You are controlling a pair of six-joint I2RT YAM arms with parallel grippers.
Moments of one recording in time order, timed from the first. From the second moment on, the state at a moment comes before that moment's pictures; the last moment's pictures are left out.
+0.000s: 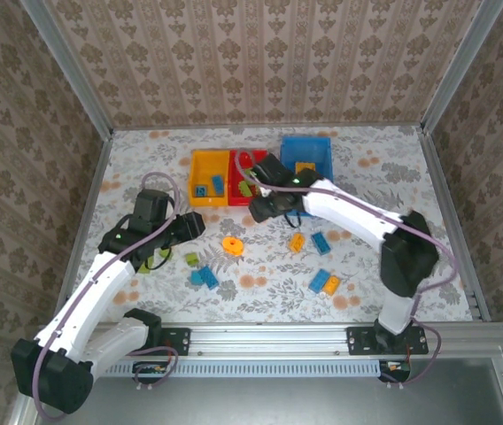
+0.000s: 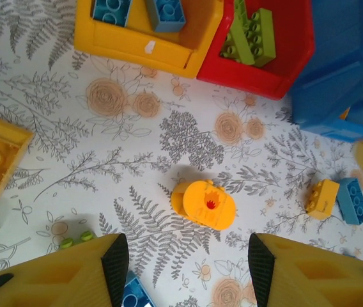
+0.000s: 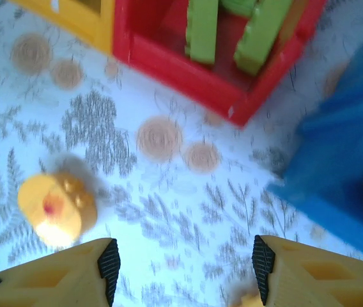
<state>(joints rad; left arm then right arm) -0.40 0.94 0.80 -0.70 0.15 -0.57 0.72 1.74 1.46 -0.76 0.08 0.23</state>
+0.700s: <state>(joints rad) -0.67 0.97 0.57 -0.88 0.06 -0.92 0.72 1.25 0.70 -0.04 -0.36 0.18</state>
